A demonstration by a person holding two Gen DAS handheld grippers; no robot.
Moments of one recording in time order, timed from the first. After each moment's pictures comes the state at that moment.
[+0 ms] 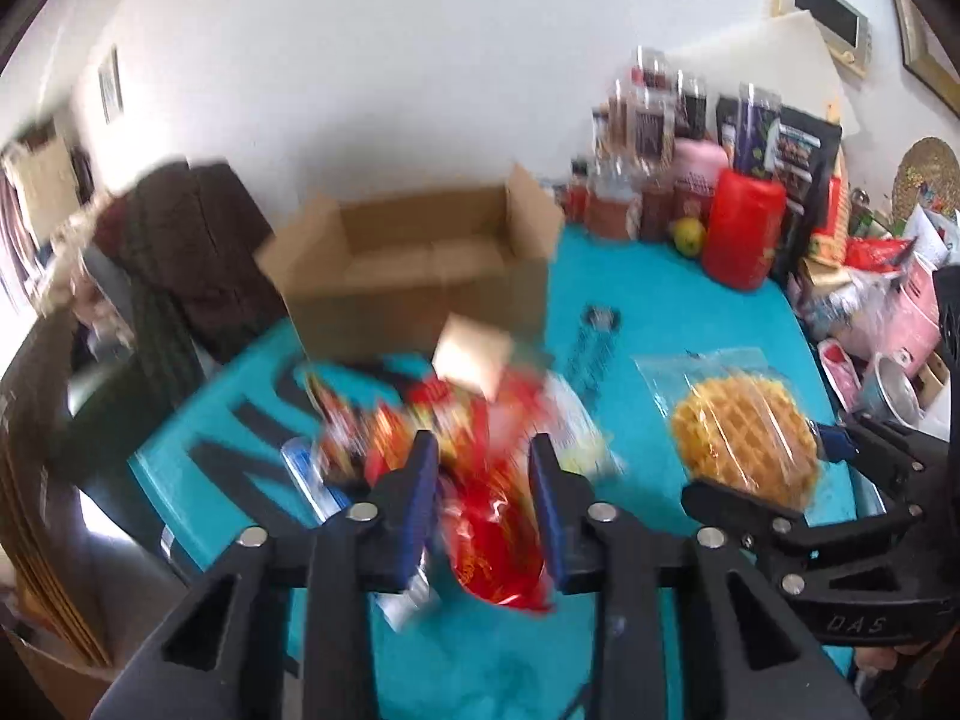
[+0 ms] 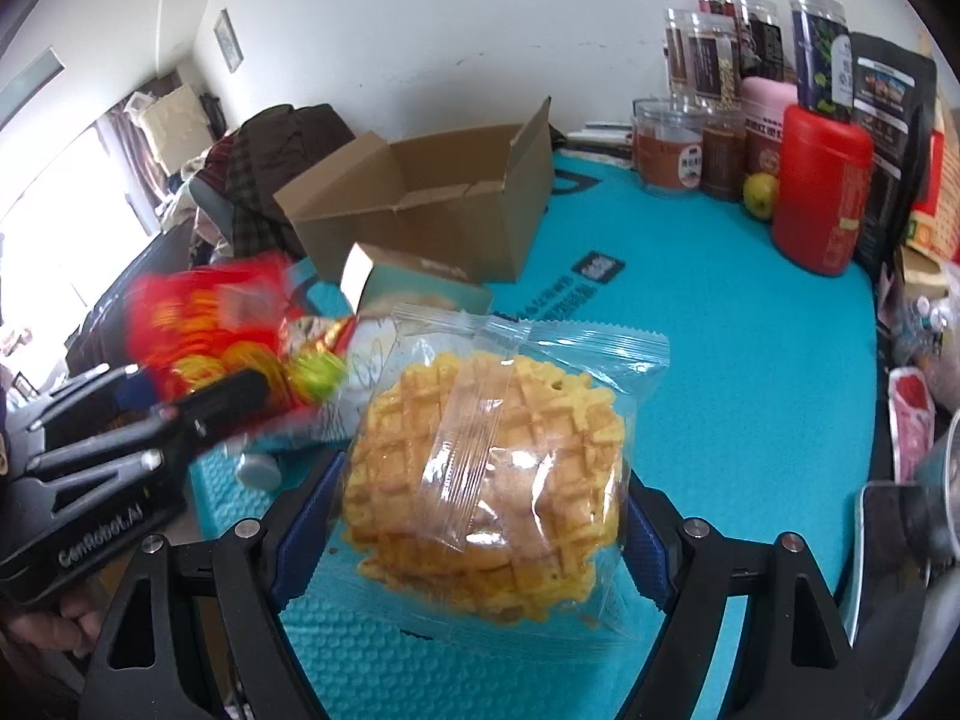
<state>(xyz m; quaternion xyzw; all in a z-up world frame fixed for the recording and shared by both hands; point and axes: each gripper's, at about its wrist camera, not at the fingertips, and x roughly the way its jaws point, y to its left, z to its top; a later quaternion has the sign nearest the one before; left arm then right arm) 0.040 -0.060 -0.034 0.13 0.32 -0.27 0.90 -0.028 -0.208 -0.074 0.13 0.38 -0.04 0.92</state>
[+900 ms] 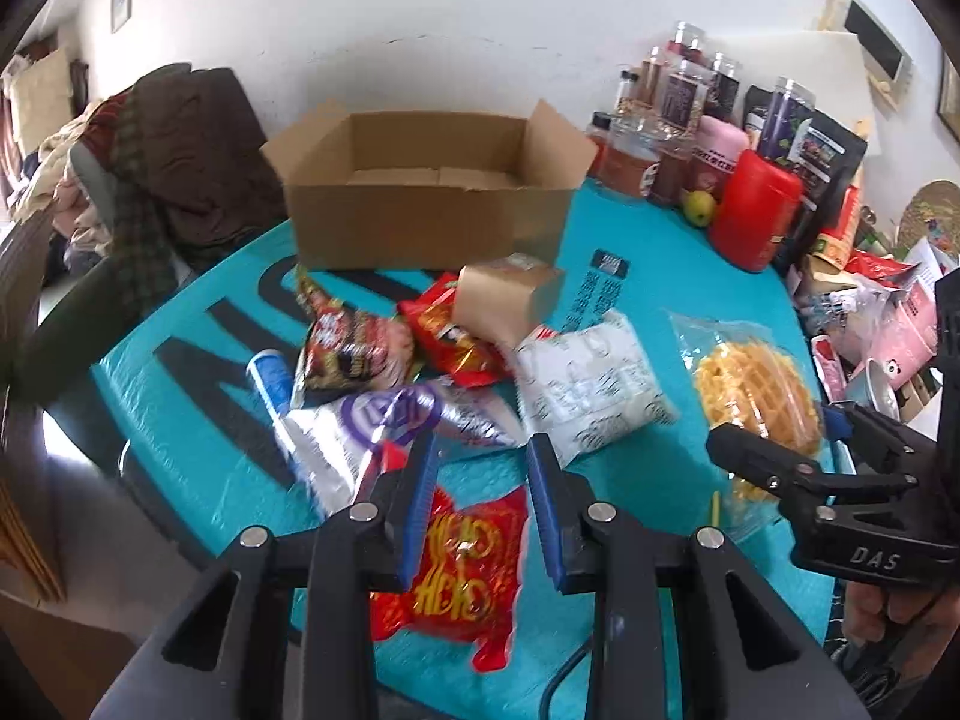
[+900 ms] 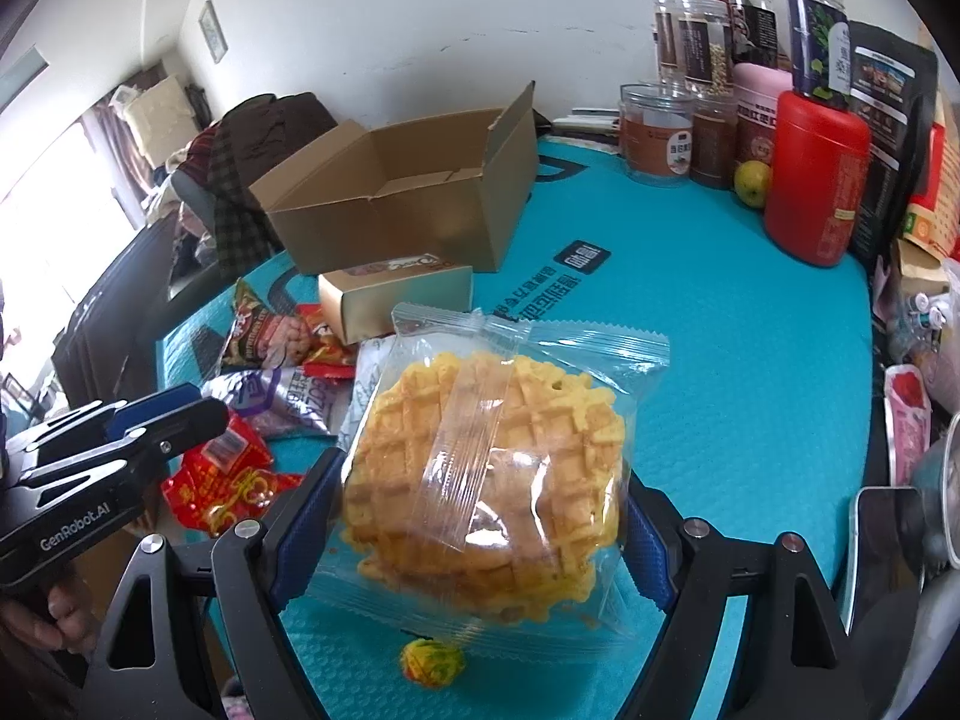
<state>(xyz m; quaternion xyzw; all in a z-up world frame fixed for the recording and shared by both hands) 0.050 -0.030 -0.075 0.07 0.42 -0.26 0.87 -0.024 -0.213 -0.087 0.13 0.40 -0.04 0.90</state>
